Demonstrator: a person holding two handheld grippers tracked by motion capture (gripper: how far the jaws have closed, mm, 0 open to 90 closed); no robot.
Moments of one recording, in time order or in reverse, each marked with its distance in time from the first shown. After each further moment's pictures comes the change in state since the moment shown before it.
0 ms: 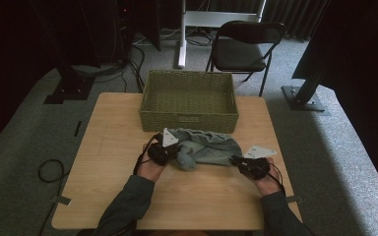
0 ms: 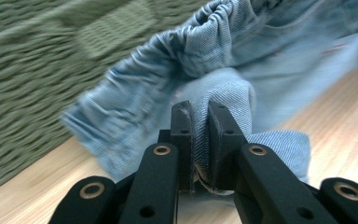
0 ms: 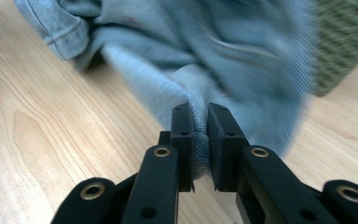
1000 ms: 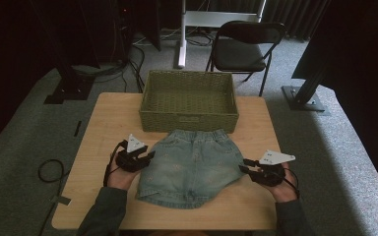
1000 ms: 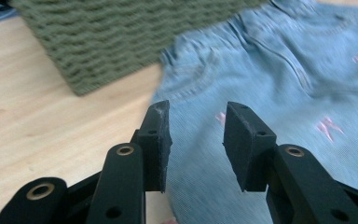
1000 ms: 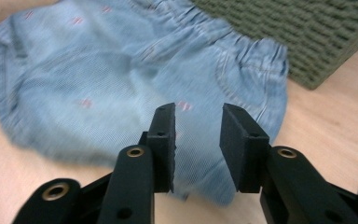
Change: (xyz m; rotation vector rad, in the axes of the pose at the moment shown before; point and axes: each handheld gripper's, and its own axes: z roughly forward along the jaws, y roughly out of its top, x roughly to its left) left arm 0.038 -0.059 -0.045 0.031 0.058 -0.110; right arm -0.001 -0.011 -0.048 -0.025 0.062 -0.004
